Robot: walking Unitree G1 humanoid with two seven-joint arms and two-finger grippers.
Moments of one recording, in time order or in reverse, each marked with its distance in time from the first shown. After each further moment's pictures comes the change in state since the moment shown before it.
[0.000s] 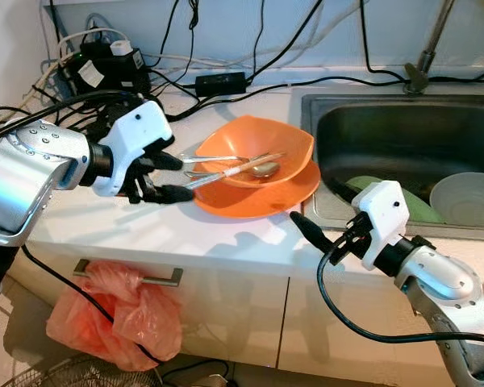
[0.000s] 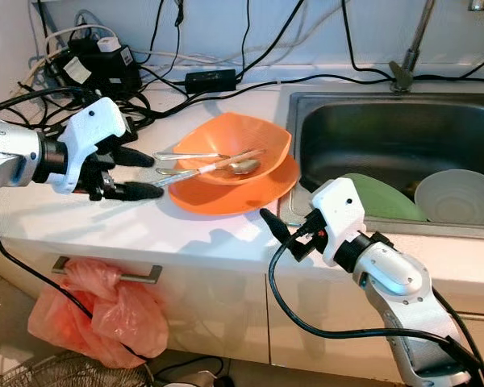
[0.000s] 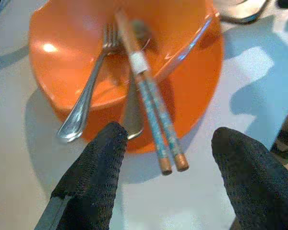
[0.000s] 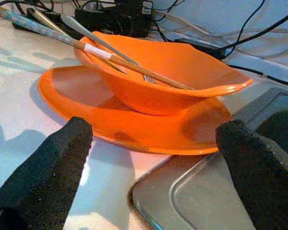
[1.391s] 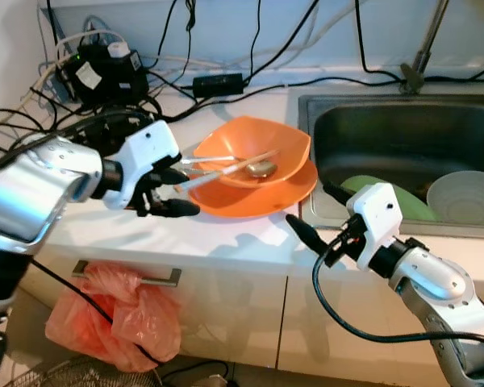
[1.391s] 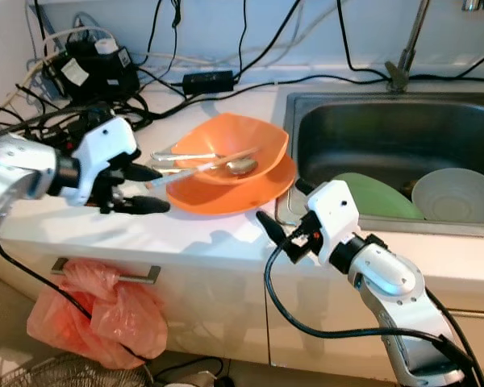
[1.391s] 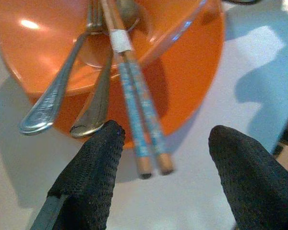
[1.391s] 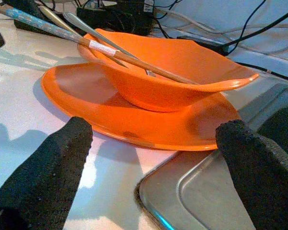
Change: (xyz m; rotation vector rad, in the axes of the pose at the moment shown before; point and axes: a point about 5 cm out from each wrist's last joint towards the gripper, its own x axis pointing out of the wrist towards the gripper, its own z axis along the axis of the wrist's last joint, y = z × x) left arm 0.019 0.002 -0.021 -0.039 0.024 0.001; right arm 0.003 0.003 -0.004 0.014 0.006 0.008
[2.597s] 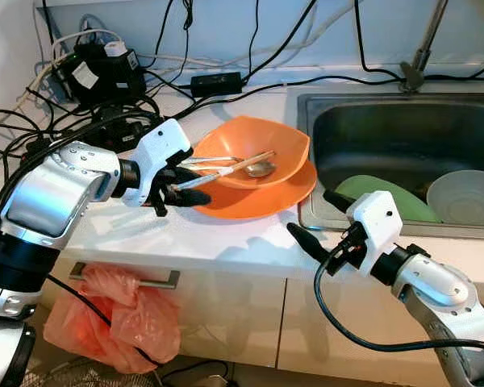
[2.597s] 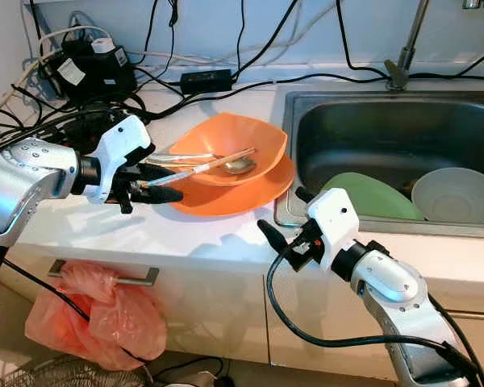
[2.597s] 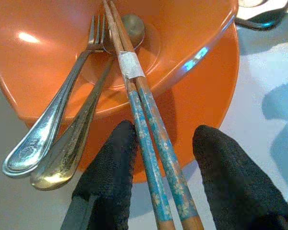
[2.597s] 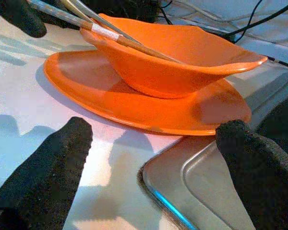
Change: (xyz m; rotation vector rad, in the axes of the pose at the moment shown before) left arm 0.019 0.001 0.004 -0.055 -0.063 -0.011; right arm -0.006 0.004 -0.005 -0.002 0.027 0.020
